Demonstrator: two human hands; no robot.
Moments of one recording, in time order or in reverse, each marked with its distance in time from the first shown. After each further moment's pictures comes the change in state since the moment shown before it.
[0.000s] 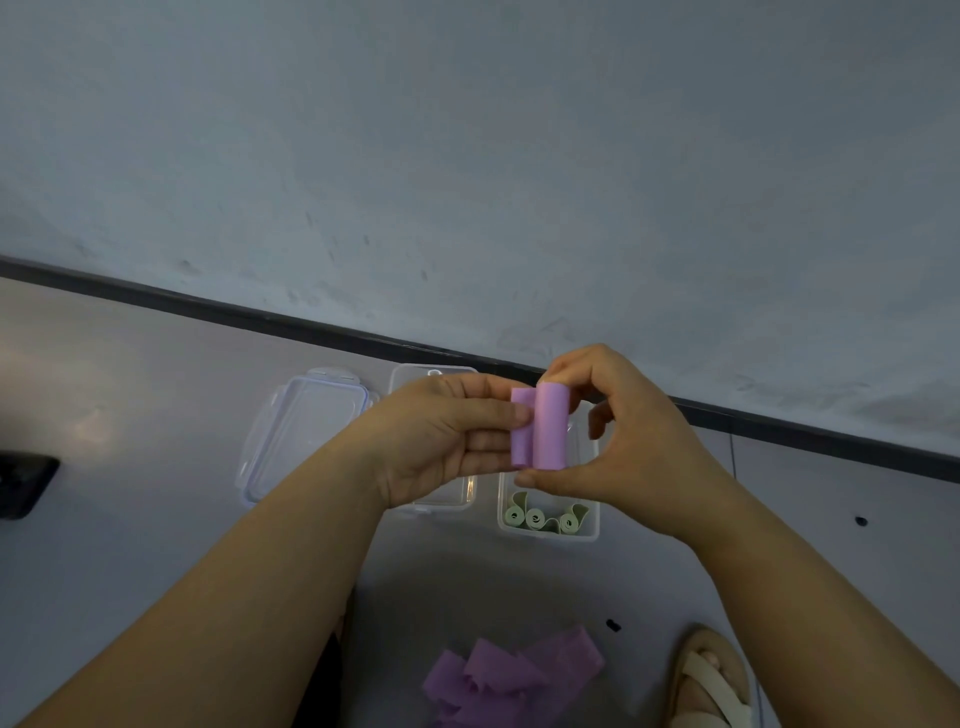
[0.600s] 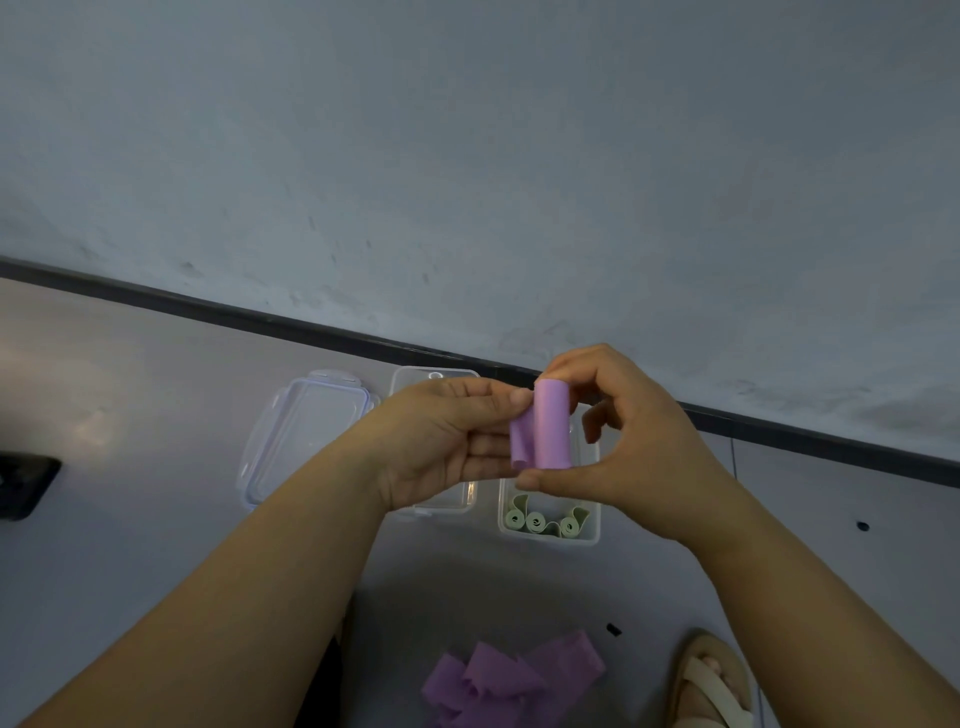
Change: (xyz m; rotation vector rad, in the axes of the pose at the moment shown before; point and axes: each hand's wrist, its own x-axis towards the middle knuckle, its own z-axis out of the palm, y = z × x) left_hand -0.002 0.001 0.003 -0.037 0.000 -0.009; right_hand 0.000 -0.006 -0.002 0.094 0.008 -0.007
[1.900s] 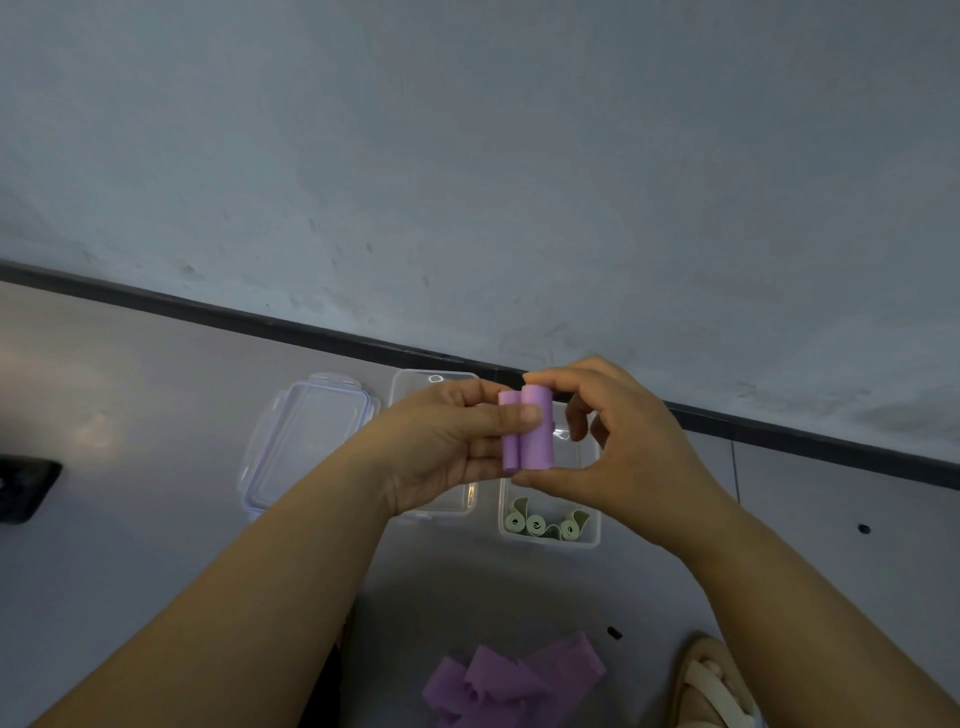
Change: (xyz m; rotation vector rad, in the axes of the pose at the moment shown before) left_hand 0.005 -0.004 -0.003 0.020 0.014 0.020; right_hand 0.002 0.003 0.006 -0.189 0.005 -0.013
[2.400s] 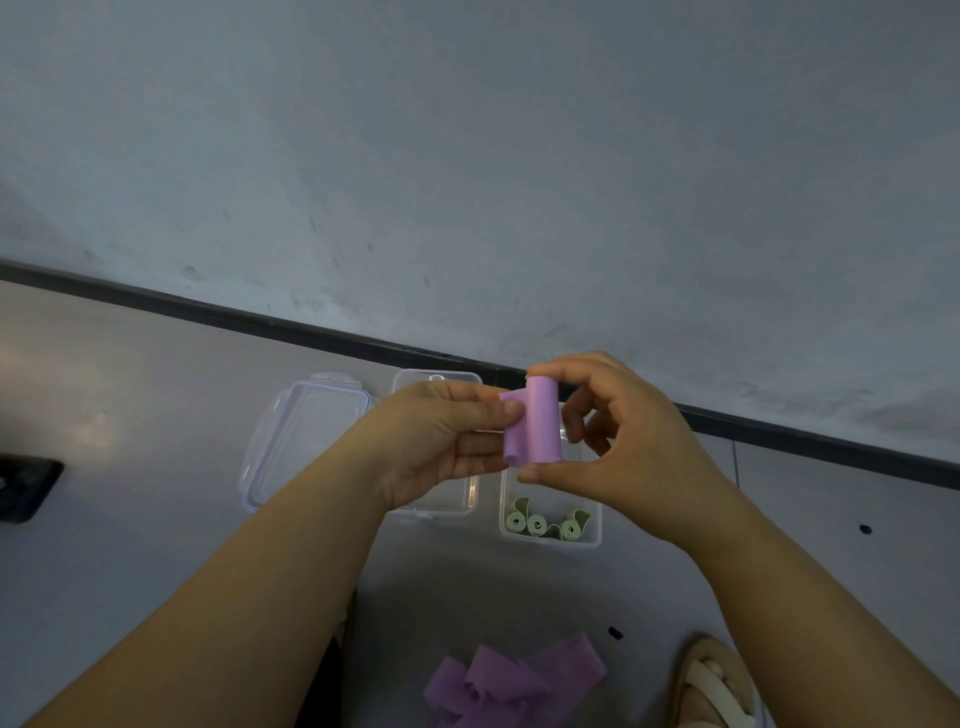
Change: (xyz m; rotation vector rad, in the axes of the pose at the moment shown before) left_hand 0.002 0.001 -0.004 0.011 0.093 -0.009; right_hand 0.001 -0.006 -0.005 0.166 -0.009 0.056
